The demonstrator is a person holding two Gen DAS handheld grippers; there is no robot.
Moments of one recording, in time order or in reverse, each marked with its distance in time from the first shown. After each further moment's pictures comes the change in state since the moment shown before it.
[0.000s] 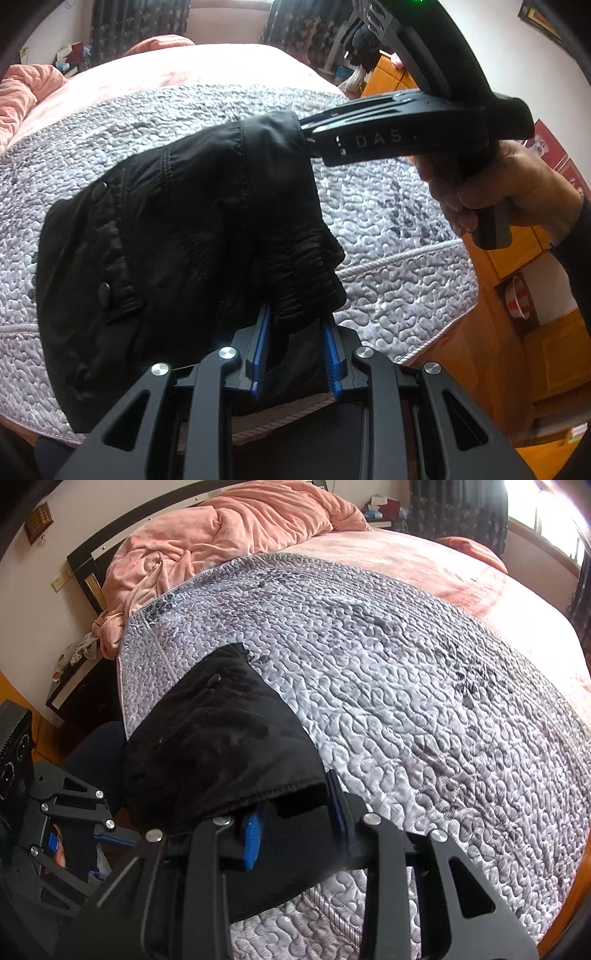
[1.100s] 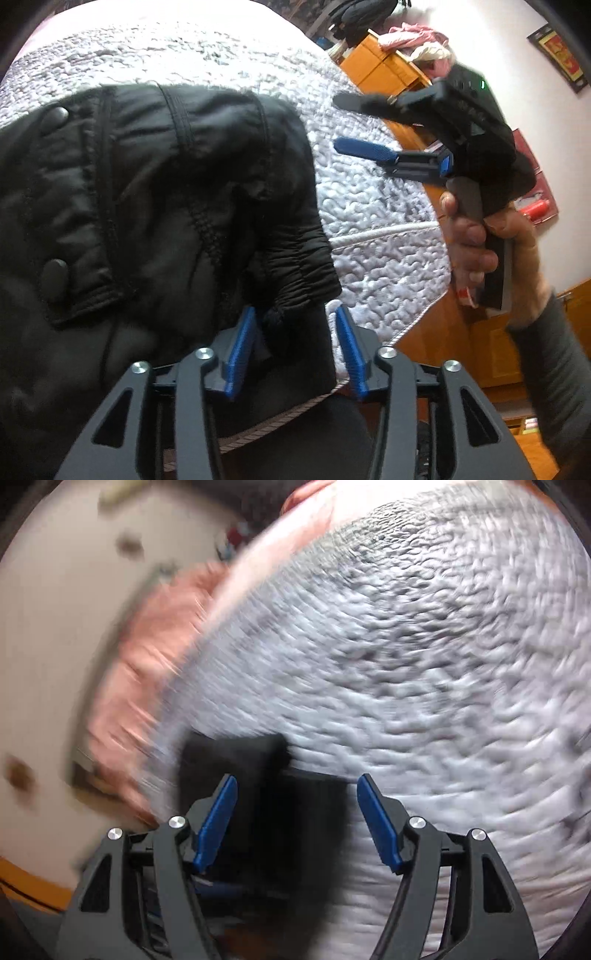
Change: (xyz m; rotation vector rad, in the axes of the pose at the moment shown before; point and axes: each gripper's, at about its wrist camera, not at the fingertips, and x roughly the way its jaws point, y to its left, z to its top) left arm 0.053 0.046 -0.008 -0.072 0.111 -0.261; right arm 0.010 -0.098 -0.116 0.874 -0.270 0.284
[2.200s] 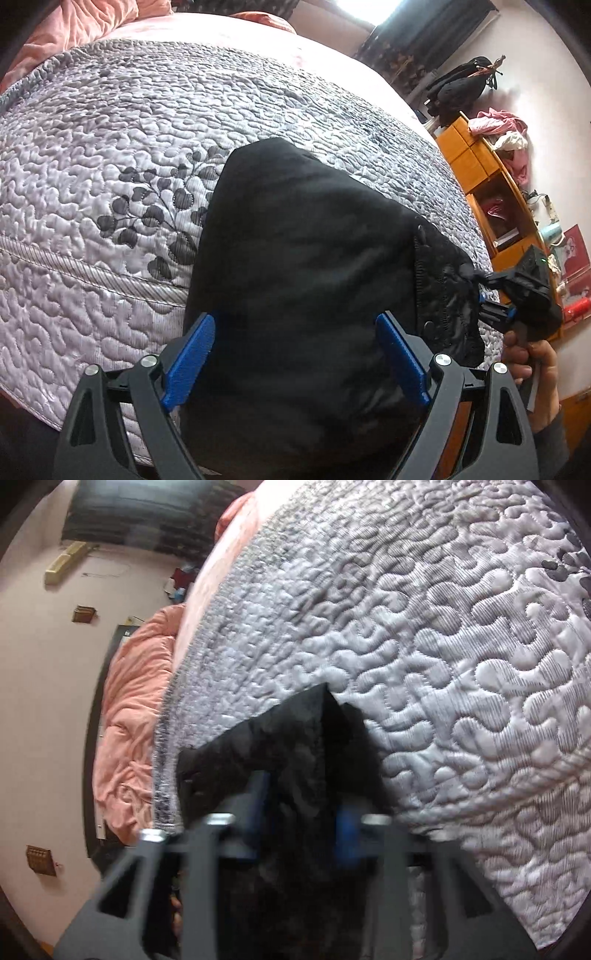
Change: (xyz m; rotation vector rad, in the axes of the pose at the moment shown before) left arm -0.105 0.139 -0.028 -0.271 -0.226 0.246; right arm 0.031 -0.008 -0.057 0.257 -0.074 -0.075
